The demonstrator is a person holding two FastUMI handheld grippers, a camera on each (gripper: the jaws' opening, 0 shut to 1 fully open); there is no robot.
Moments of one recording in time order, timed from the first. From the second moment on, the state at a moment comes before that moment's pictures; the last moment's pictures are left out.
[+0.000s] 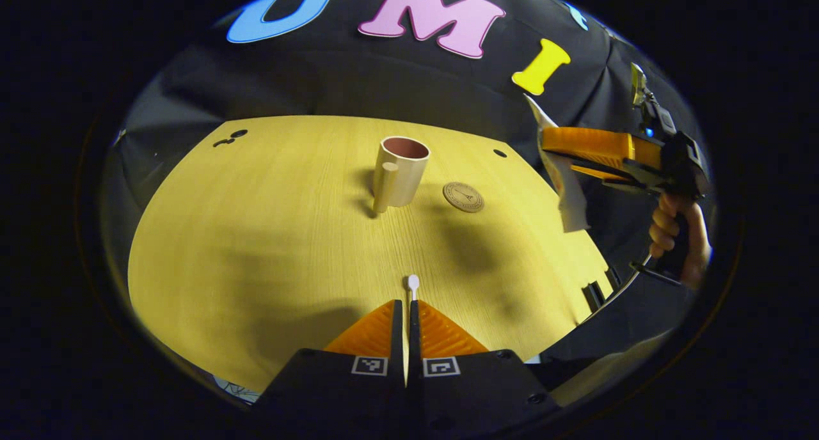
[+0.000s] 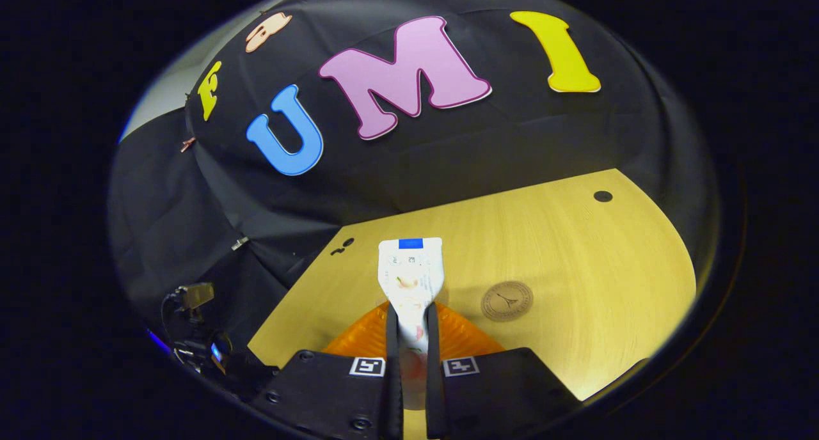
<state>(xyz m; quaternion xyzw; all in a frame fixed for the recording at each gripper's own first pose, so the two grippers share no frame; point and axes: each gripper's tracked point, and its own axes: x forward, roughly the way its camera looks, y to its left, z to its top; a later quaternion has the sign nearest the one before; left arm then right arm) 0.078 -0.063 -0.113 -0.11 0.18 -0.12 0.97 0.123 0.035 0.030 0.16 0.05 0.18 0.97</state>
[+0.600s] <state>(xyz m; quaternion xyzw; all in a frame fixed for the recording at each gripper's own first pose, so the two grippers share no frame) 0.107 -0.083 -0.168 -0.05 0.25 -0.11 0.96 0.117 0.022 0.024 0.16 0.05 0.17 0.97</state>
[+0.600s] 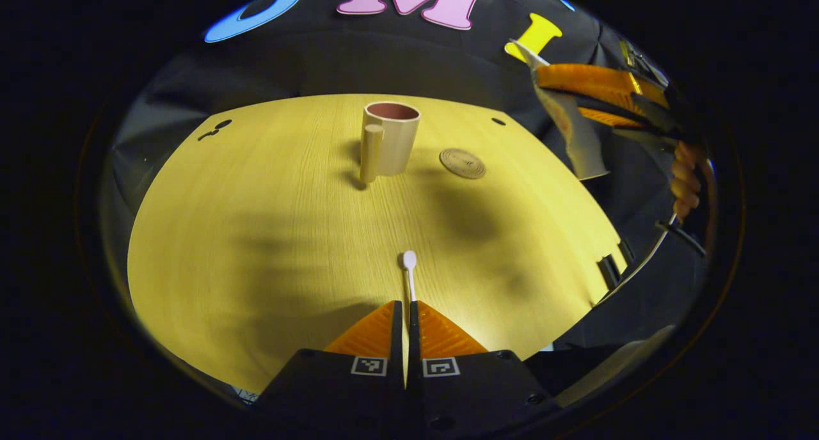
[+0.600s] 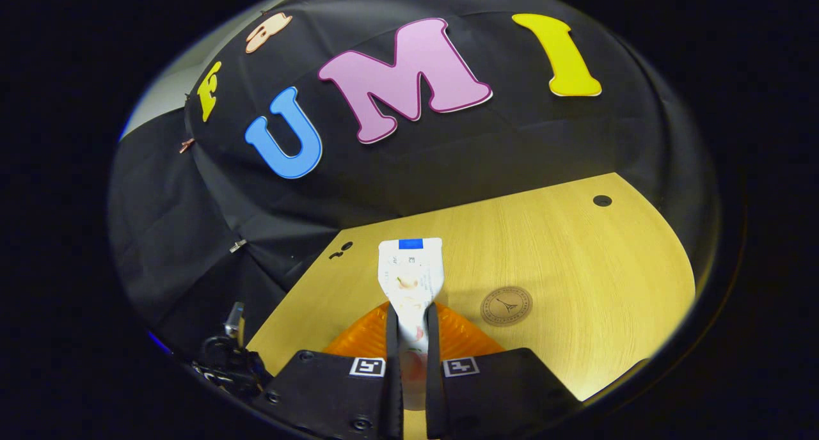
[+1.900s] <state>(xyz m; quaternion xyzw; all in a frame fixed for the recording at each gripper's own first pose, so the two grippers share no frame) 0.129 -0.104 -0.196 0.02 0.34 -0.05 0.94 0.134 -0.023 0.008 0.19 0.06 0.17 0.97</state>
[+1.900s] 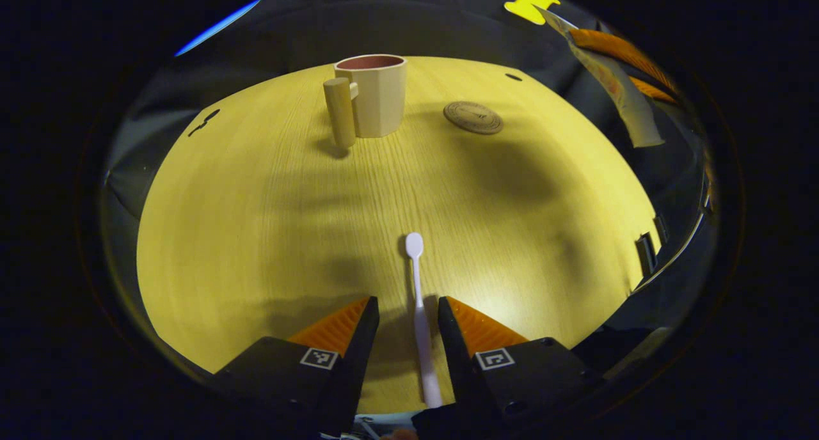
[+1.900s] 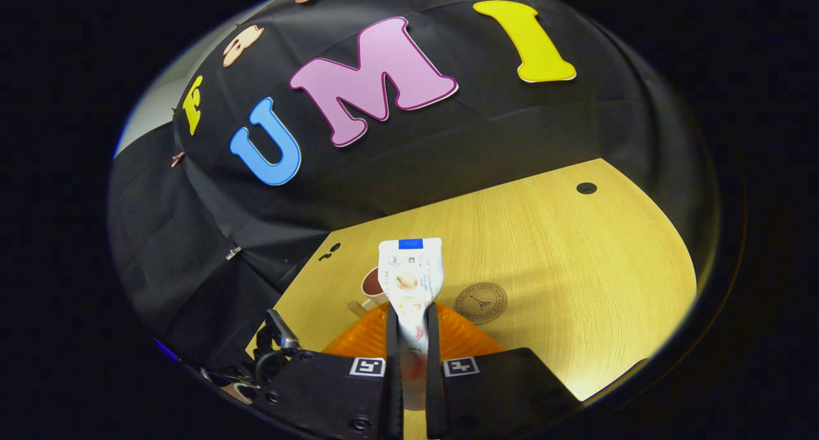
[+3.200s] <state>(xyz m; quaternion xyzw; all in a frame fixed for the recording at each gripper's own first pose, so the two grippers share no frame) 0.119 -0.122 -0.137 -0.11 0.23 -0.08 0.96 0.277 0.086 0.099 0.21 -0.08 0.31 0.93</state>
